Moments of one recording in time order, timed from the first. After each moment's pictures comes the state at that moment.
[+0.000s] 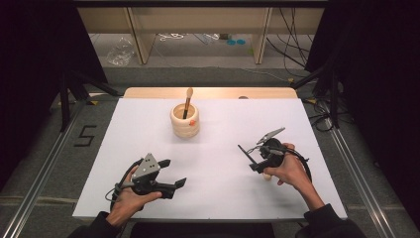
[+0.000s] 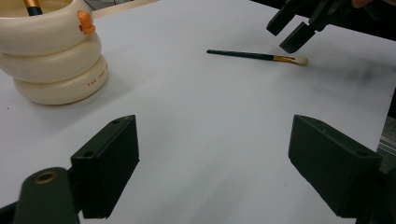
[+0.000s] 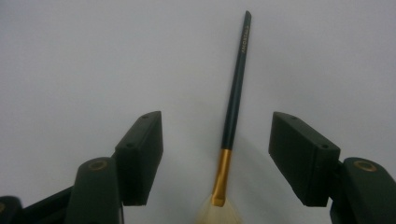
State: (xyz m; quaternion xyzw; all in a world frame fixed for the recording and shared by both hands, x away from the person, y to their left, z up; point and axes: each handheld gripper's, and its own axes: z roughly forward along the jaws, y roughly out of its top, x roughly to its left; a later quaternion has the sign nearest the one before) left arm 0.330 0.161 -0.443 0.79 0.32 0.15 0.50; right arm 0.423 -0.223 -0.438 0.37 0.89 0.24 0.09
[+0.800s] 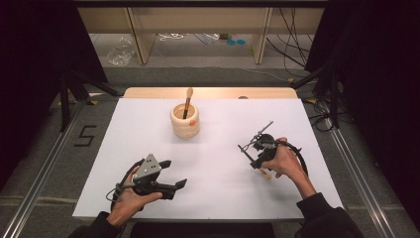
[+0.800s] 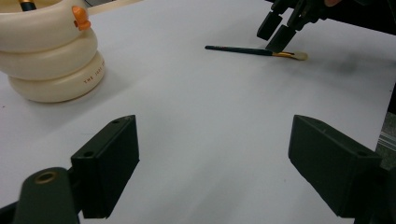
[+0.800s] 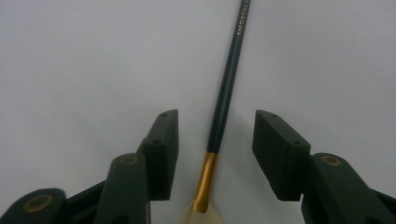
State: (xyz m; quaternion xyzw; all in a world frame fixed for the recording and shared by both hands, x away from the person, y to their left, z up) left arm 0.330 0.159 -0.445 0.79 0.32 0.15 0.50; right arm 0.450 -0.211 -0.444 0.37 0.91 0.16 0.06
